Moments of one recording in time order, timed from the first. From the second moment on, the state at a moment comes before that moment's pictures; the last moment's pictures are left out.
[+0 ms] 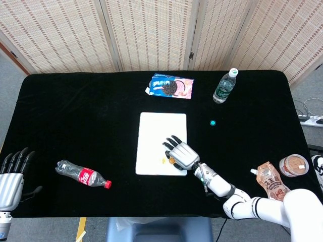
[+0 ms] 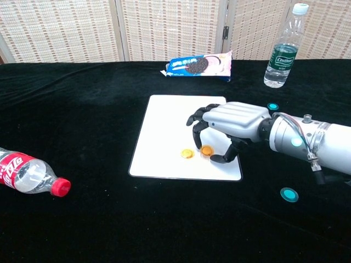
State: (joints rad) left arm -0.08 -1.11 -0.03 -1.67 1.52 1.52 0.17; right arm 0.81 -1.65 0.09 -1.29 -1.38 0.82 -0.23
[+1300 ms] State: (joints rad) left arm -0.08 -1.10 -0.03 -1.68 1.55 1.52 0.14; right arm 0.47 -1.40 -0.17 -1.41 -1.65 1.15 -0.08
